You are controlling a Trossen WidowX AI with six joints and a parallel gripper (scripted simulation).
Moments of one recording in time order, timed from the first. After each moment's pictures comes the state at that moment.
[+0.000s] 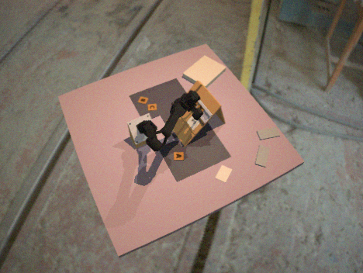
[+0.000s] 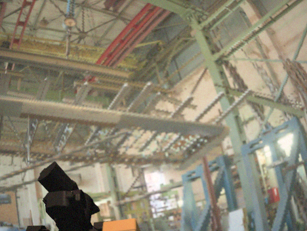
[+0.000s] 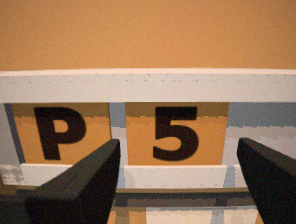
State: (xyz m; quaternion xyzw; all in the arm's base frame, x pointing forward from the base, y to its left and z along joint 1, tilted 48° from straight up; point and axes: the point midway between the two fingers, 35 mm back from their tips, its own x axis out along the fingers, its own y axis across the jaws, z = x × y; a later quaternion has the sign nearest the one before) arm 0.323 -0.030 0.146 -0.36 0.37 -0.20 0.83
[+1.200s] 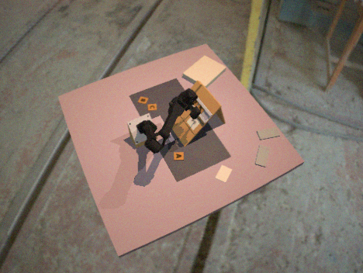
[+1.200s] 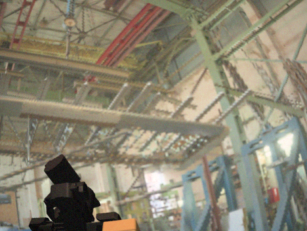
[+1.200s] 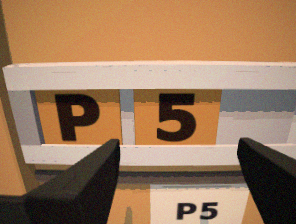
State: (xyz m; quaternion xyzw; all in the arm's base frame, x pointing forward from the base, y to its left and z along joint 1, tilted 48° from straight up) arm 0.309 -0.014 0.155 -0.36 0.37 -0.20 0.83
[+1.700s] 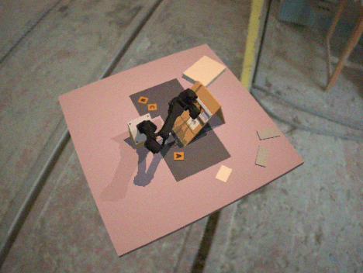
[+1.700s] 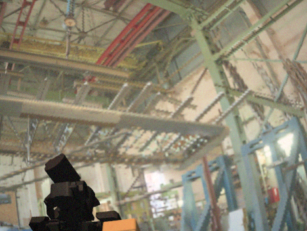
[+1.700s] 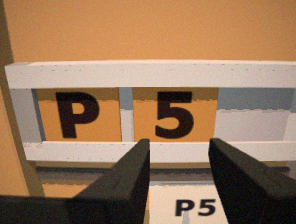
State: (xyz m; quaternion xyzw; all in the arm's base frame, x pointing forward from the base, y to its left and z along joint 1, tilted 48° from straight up) arm 0.306 -0.012 0.157 -0.36 0.37 -0.20 0.83
